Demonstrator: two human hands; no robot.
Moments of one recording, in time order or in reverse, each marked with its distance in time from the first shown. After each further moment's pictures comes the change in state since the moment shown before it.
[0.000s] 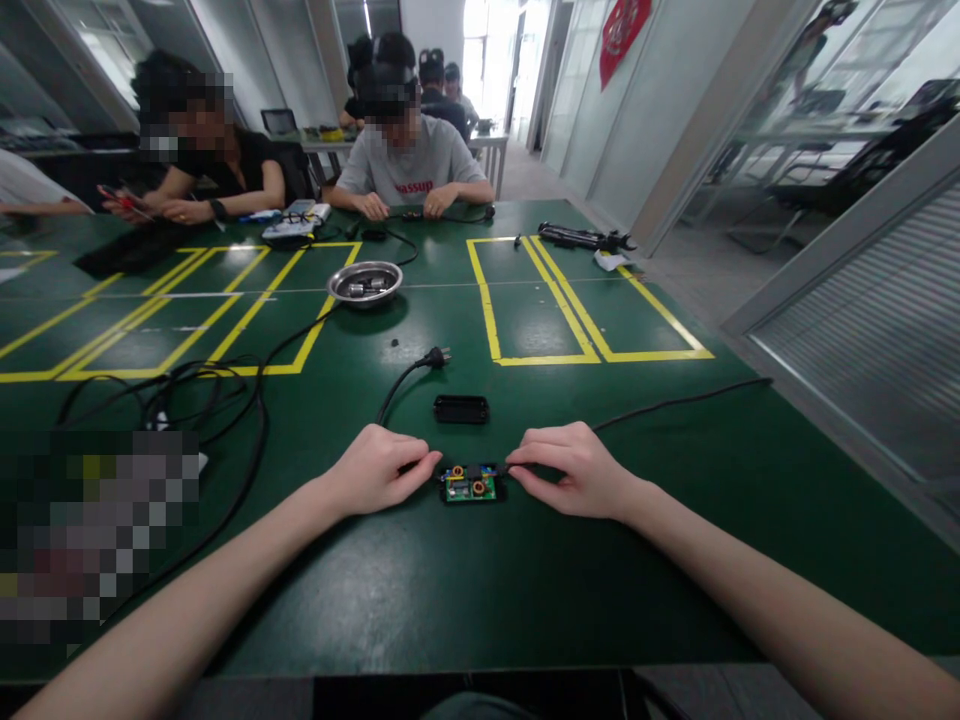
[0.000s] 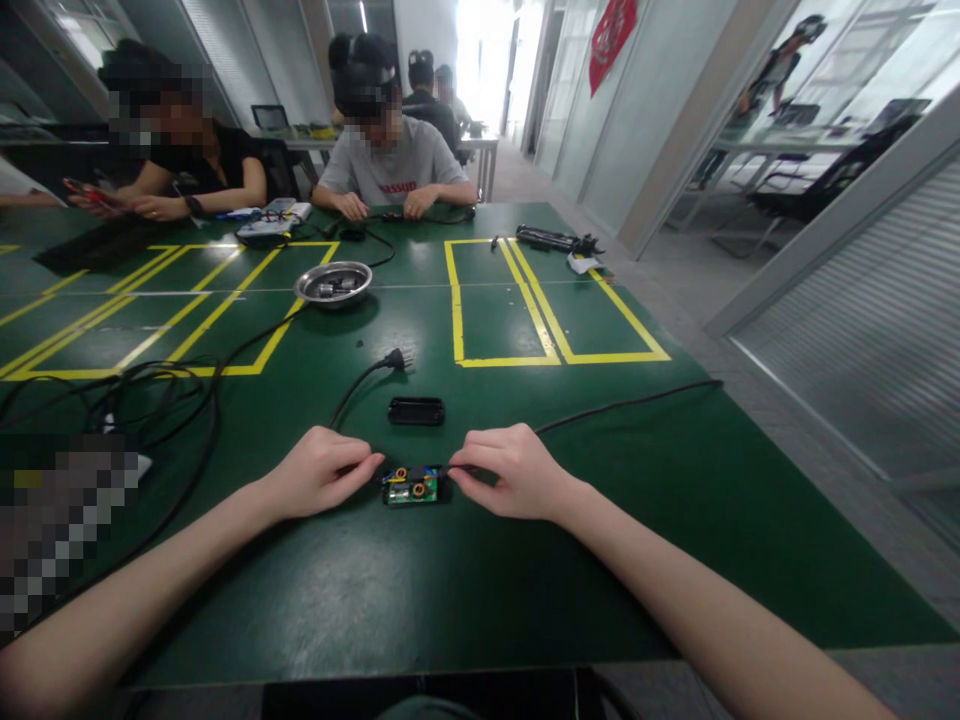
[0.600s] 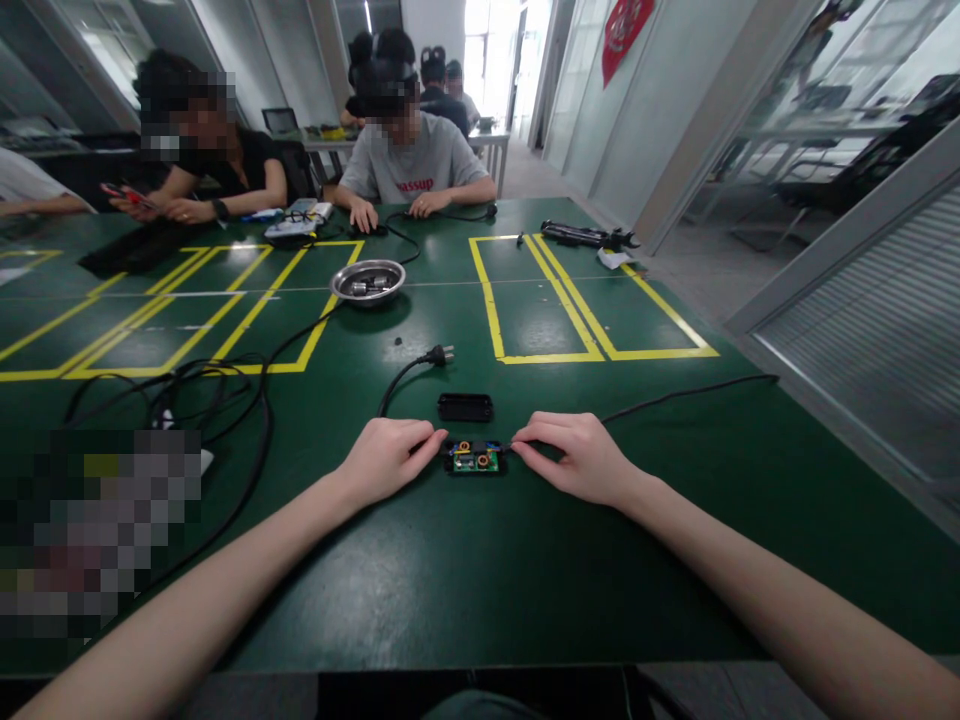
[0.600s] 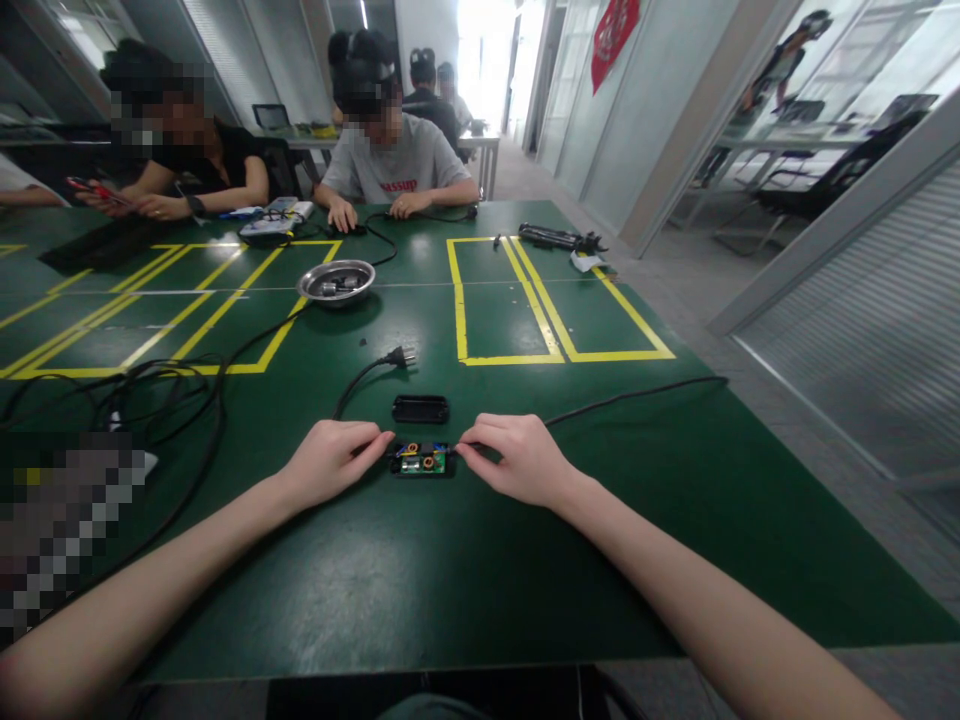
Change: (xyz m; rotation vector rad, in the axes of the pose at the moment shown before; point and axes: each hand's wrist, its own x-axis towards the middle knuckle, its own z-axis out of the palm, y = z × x) left_hand 0.003 -0.007 0.014 0.080 0.068 -0.177; right_hand -0.001 0.007 0.001 -0.070 -0.033 0.186
